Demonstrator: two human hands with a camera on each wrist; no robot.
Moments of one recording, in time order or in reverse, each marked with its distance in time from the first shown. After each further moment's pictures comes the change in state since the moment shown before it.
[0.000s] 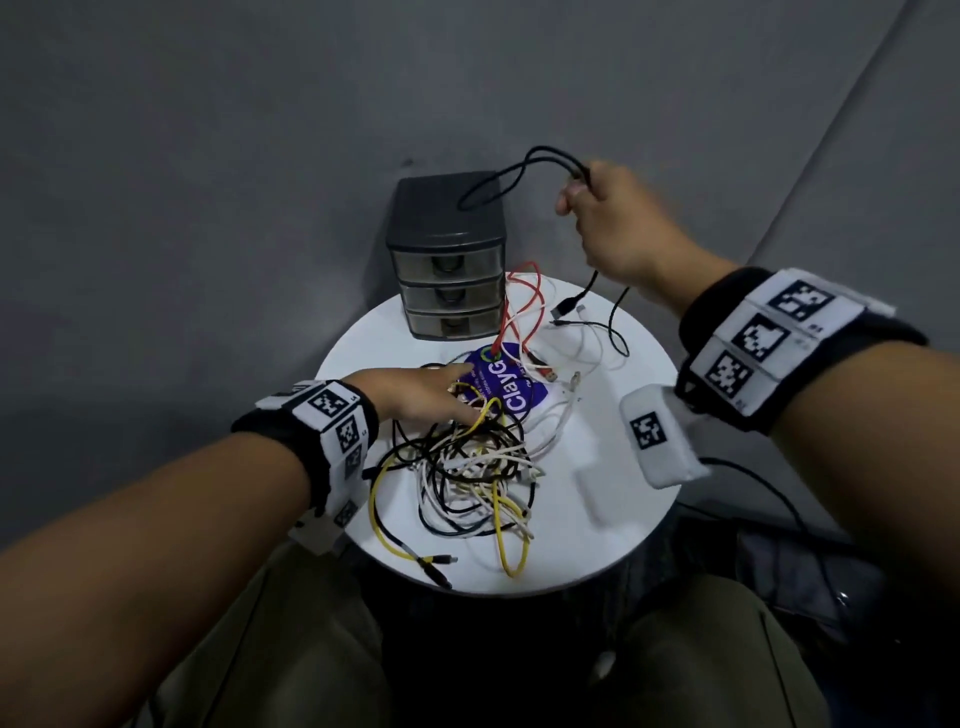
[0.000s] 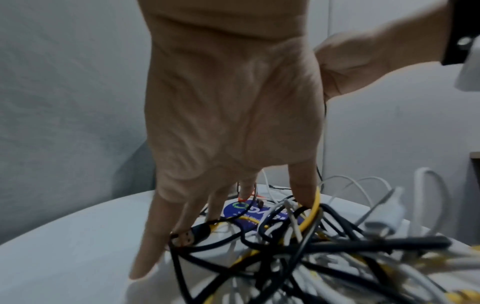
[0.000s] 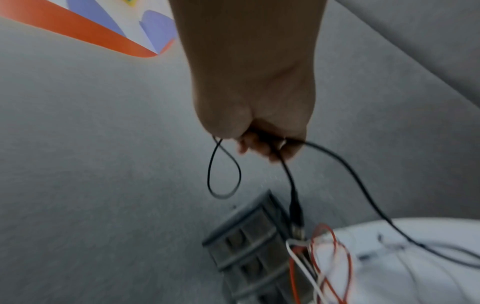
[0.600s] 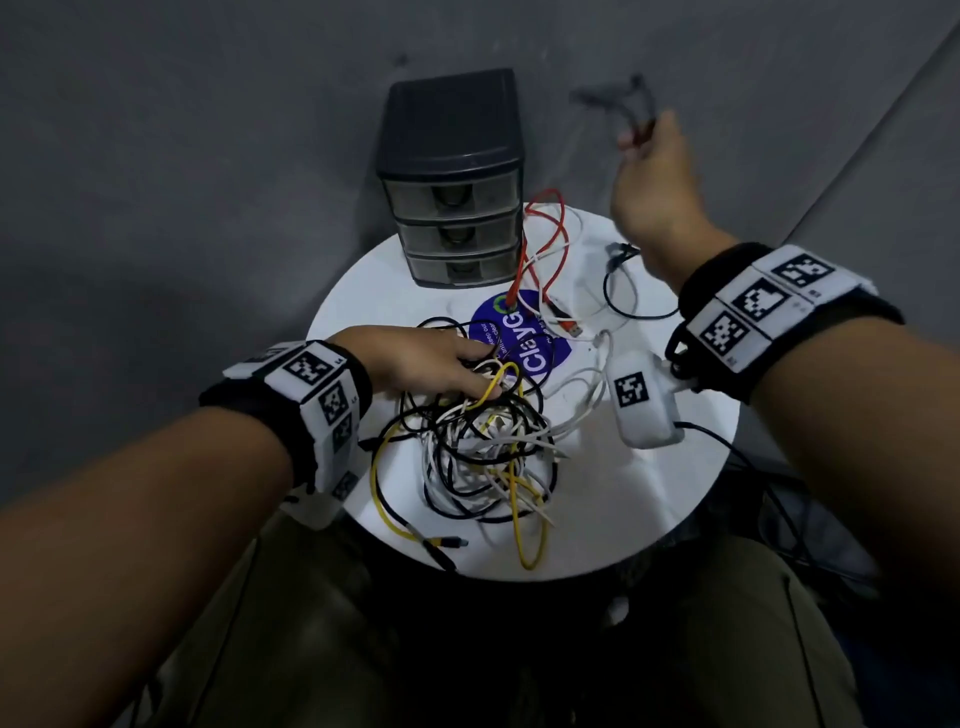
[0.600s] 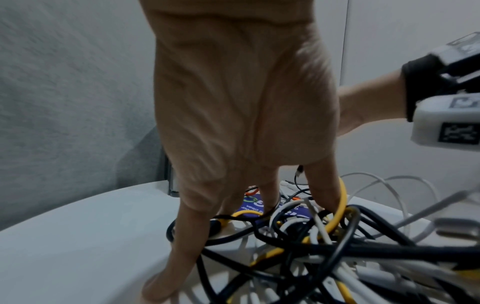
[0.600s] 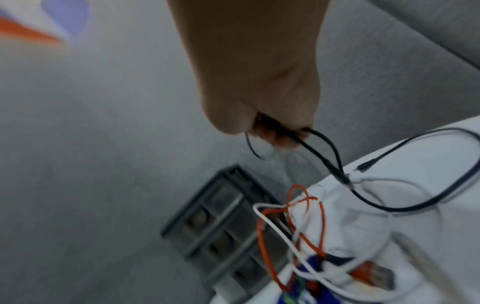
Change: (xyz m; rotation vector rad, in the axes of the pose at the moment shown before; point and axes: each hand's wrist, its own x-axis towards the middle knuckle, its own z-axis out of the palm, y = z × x) left_hand 0.028 -0.012 -0.001 -0.003 -0.093 0.047; right_hand 0.034 0.068 0.052 0.208 0.297 0.218
